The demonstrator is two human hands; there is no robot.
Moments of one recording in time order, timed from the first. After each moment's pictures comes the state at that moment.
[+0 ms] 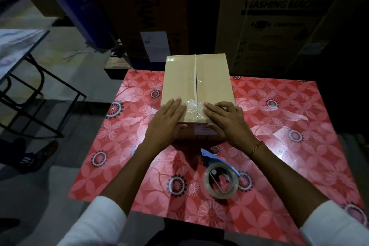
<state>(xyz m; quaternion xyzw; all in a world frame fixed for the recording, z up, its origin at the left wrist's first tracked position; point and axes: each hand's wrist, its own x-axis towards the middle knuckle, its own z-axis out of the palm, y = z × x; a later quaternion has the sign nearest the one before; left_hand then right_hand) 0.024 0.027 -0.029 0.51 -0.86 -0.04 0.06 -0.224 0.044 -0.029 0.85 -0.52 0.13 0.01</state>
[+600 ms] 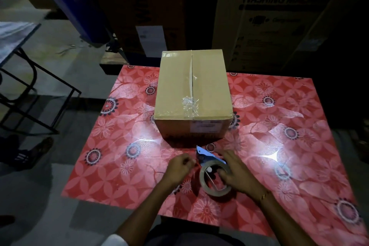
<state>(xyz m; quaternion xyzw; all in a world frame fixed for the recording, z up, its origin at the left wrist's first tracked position) -0.022 0.128 -0.098 0.63 -0.53 -0.54 0.15 -0.243 0.152 -0.103 0.70 -0.60 0.14 -0.36</state>
